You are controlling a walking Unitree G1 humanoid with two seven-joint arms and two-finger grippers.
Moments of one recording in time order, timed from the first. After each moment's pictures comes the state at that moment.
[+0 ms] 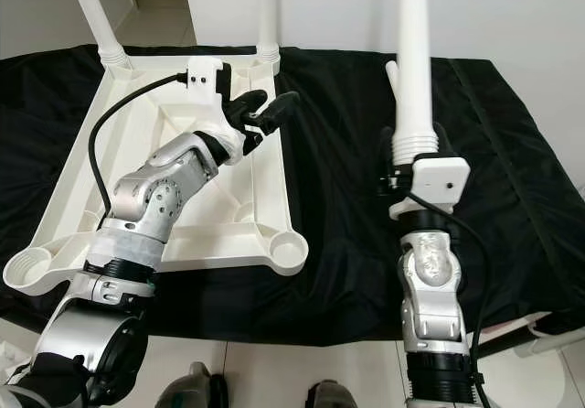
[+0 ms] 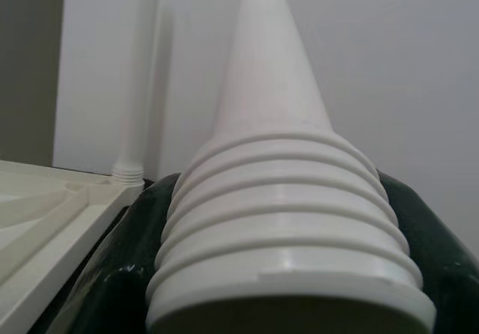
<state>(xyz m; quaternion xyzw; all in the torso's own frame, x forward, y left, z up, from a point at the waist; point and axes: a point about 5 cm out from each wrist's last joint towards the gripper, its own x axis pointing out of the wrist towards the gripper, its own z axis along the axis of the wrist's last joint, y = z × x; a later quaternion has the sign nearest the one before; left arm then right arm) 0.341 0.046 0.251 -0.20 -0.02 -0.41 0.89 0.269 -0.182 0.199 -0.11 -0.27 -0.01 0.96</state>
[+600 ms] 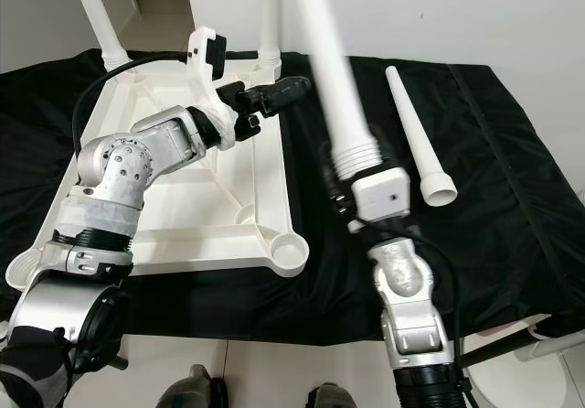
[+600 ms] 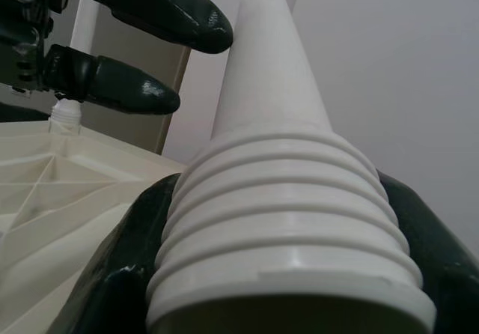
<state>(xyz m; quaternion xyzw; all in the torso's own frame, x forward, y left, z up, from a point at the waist) 0.351 0.056 0.264 -0.25 0.06 -0.45 0.85 0.258 -0.141 0.190 -0.15 -0.27 0.13 0.94</state>
